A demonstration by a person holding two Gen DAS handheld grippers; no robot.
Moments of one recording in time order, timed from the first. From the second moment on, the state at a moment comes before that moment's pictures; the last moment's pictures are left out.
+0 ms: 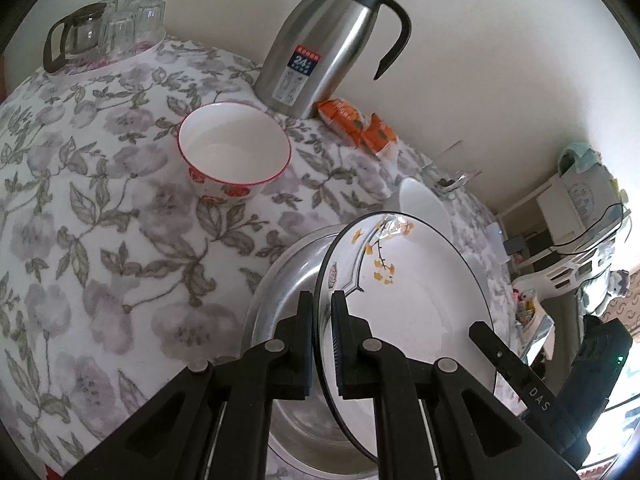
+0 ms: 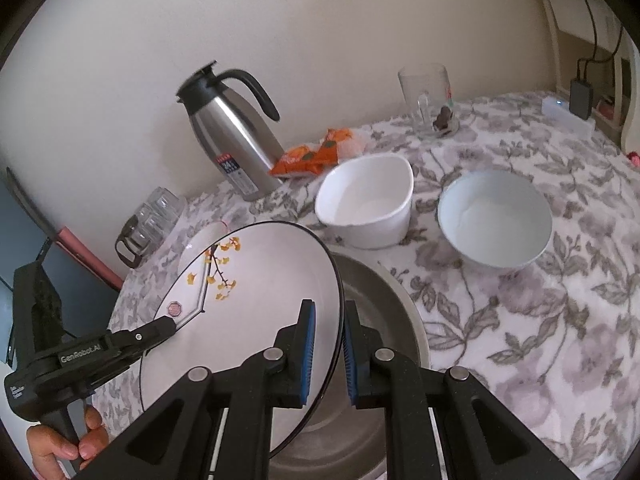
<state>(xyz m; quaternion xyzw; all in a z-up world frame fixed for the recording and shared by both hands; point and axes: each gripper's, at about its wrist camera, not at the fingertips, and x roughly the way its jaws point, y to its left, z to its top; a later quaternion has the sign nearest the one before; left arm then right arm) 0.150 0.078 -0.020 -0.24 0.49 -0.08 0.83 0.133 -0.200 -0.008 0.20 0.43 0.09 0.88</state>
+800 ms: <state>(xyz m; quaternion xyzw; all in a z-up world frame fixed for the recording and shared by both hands) 0.159 0.060 -0.066 -0.21 0.56 -0.07 0.80 0.141 -0.205 -0.055 0.18 0.49 0.06 0.85</state>
